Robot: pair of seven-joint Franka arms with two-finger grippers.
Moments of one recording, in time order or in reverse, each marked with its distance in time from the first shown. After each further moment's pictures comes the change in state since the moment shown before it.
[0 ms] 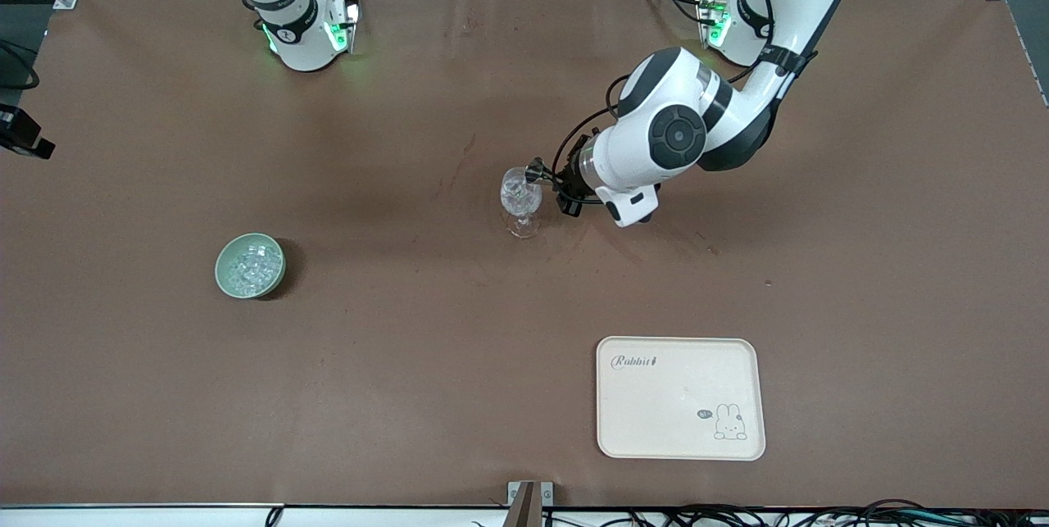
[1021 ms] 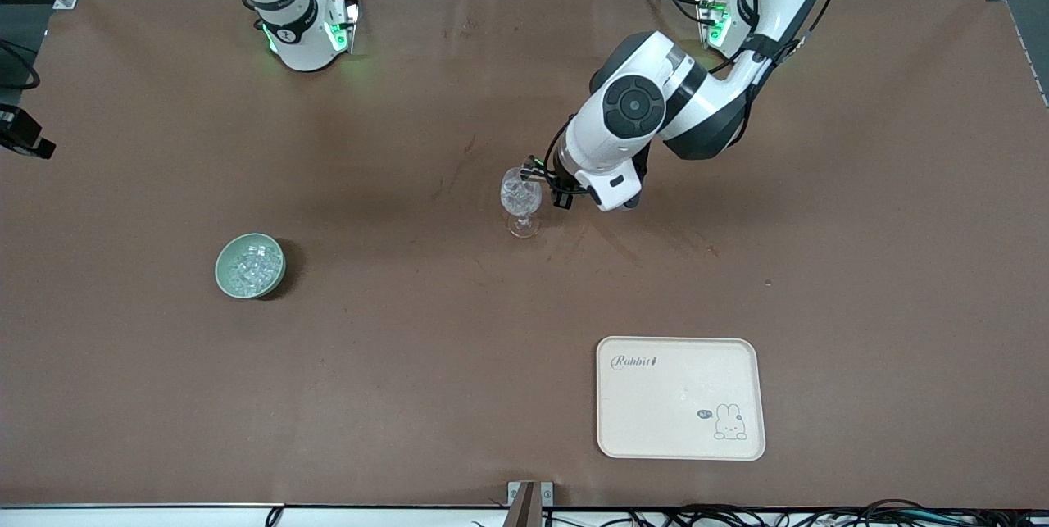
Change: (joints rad) left arm -0.054 0.000 0.002 0.007 0.131 0.000 -0.123; right arm 0.001 0.000 0.000 0.000 0.001 0.000 0.000
